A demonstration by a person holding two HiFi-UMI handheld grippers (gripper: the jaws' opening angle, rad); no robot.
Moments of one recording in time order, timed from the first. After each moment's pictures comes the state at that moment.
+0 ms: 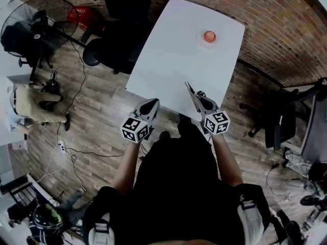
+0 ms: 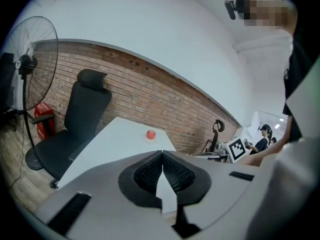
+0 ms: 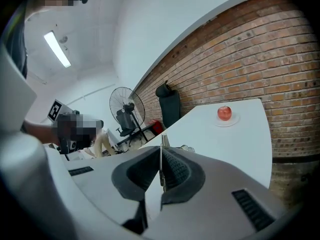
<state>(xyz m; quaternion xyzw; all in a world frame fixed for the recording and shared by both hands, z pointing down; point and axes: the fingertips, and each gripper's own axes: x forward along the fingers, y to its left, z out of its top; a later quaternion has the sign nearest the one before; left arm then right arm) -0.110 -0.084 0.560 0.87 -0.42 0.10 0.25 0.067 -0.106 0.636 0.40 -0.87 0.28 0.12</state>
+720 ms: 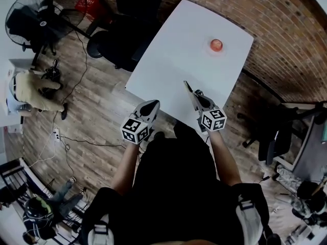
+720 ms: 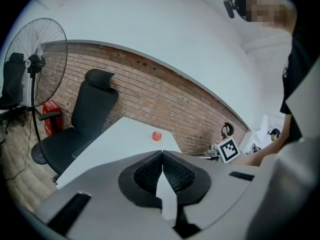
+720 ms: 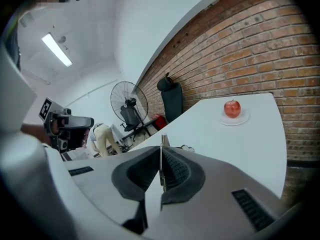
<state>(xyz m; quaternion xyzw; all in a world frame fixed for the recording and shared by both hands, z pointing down) -0.103 -0.109 0.566 0.84 -0.46 0.09 0.27 0.060 -0.164 0.661 0.36 -0.87 0.29 0.14</state>
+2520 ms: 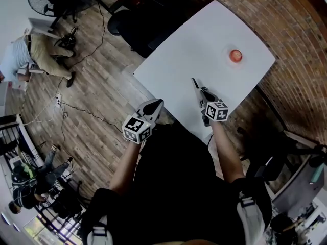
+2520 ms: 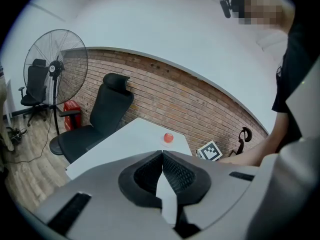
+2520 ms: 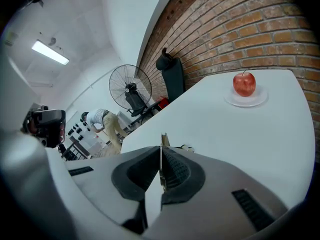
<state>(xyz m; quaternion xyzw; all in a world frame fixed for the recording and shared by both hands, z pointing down) -0.094 -0.110 0.566 0.78 -0.55 0.09 0.29 0.054 -0.224 0.735 0.27 -0.86 0.36 0.22</state>
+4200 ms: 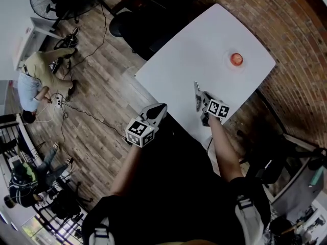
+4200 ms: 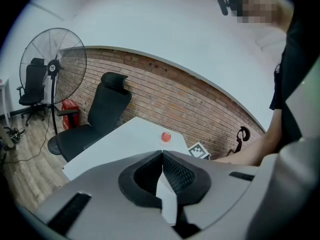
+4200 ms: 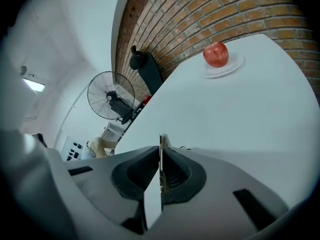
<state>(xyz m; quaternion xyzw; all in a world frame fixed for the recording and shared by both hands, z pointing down) -0.082 -0.105 0.567 0.79 -0.54 0.09 0.29 0.068 -0.238 0.780 0.33 -0.78 0.49 0.19</state>
